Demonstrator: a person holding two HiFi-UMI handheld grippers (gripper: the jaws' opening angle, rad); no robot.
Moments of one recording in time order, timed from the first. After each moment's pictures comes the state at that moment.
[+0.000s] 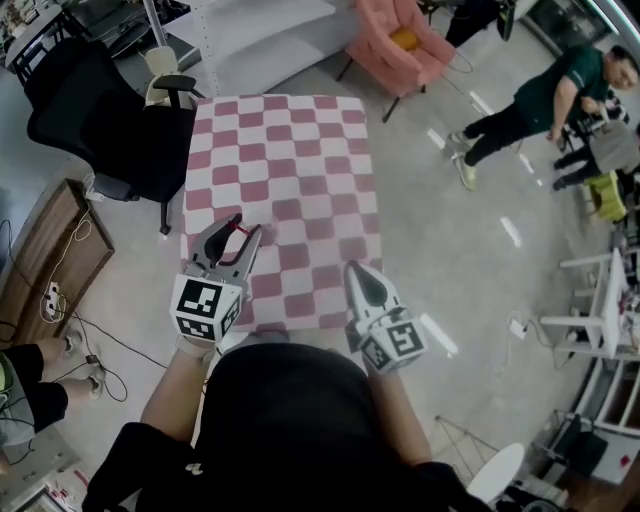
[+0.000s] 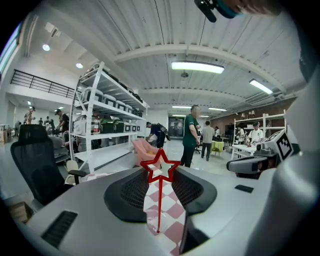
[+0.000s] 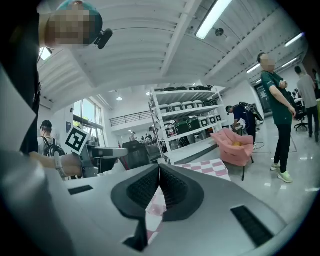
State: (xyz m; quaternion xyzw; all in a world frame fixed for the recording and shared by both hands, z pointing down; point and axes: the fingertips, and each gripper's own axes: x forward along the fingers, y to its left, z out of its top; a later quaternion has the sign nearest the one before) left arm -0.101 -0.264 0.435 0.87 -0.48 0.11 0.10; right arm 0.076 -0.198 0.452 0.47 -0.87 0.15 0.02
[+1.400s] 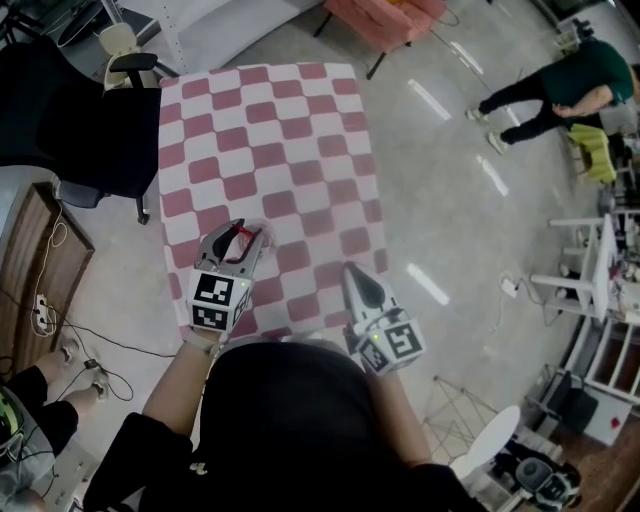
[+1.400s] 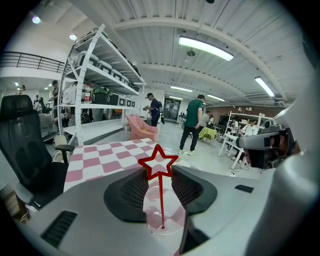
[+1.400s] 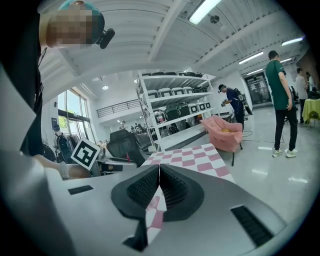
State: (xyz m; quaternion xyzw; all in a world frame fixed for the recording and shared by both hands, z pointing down) left arm -0.099 -0.328 0.580 0.87 -0.41 0.20 0.19; right arm 0.060 -0.245 0.513 0.51 -0.83 0.21 0.09
